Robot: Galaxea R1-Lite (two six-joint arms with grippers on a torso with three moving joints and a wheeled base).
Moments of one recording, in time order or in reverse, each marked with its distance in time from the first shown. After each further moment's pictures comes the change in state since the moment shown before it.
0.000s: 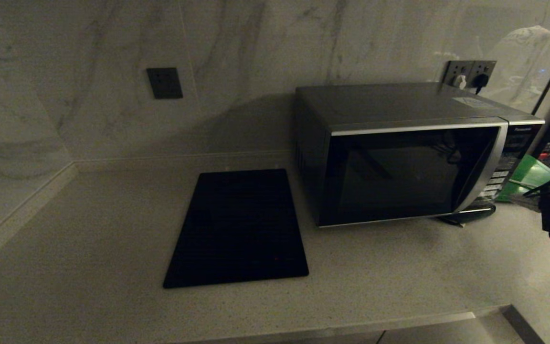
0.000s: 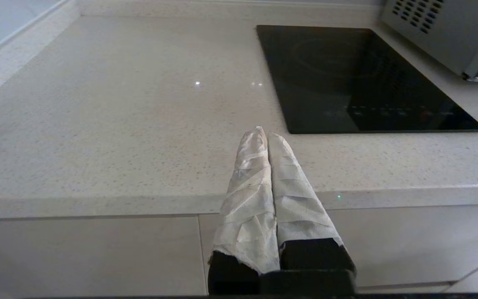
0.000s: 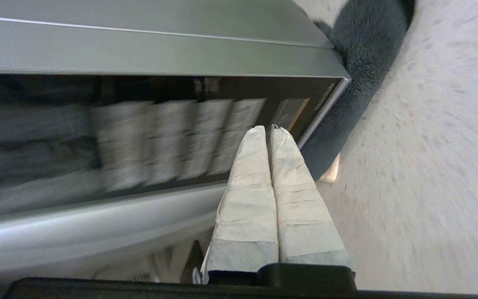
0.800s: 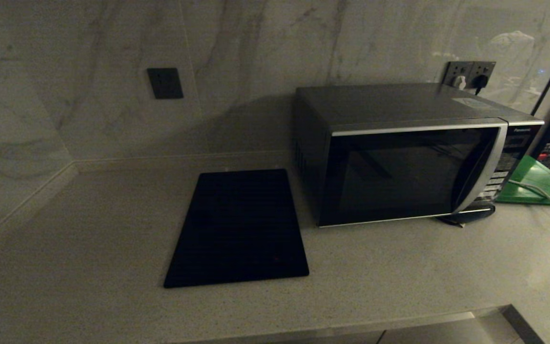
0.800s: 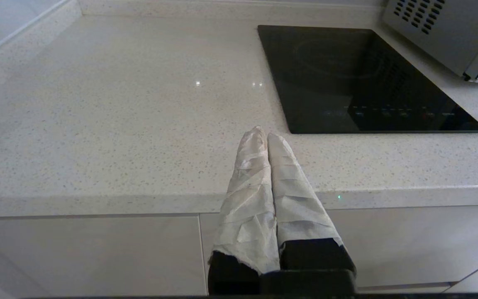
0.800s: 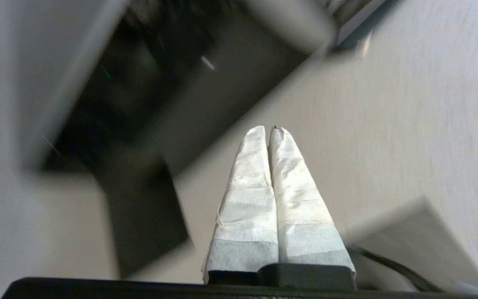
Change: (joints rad) left arm 0.001 0.000 0.000 0.000 0.001 0.000; right arm 0.222 -0.883 0.269 0.611 -0.383 -0.376
